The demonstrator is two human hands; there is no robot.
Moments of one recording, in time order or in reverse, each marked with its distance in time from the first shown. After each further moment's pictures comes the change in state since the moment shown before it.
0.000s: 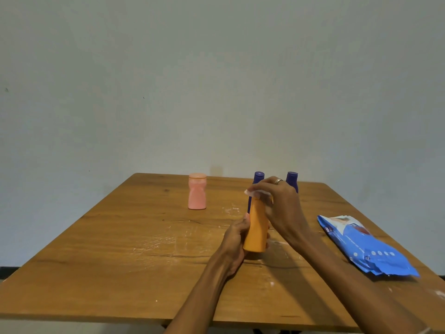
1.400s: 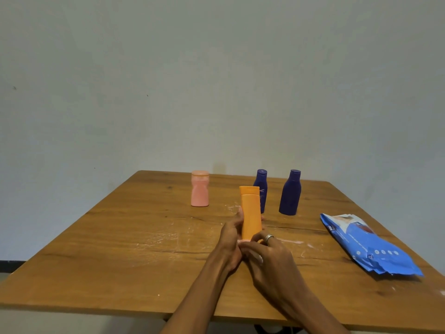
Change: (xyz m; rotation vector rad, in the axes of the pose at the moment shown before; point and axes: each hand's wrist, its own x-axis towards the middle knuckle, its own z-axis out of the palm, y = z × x) left_hand 0.001 0.002 -0.003 -0.249 0.061 -0.058; right_hand -0.106 -0.010 0.032 -0.110 -0.260 0.006
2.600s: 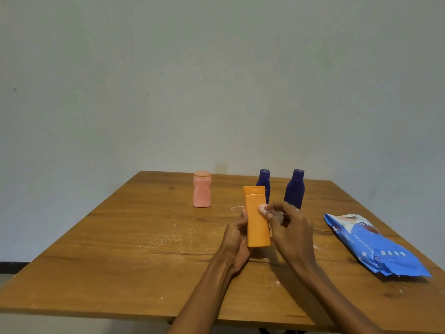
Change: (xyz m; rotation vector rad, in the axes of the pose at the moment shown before) left_hand 0.002 -0.002 -0.002 -0.007 -0.034 0.010; right_hand 0.051 0.031 -0.007 0.384 0.415 0.261
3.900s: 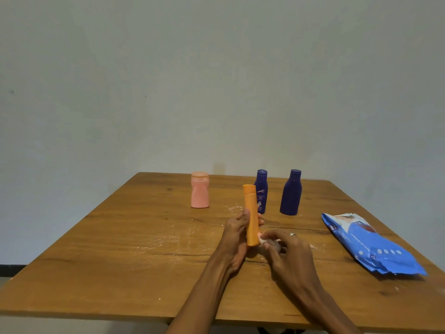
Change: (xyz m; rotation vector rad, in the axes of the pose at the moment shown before) left_hand 0.004 -0.001 0.001 0.188 0.050 0.115; right_hand -0.043 0.007 -0.016 -0.031 -0.239 0.092
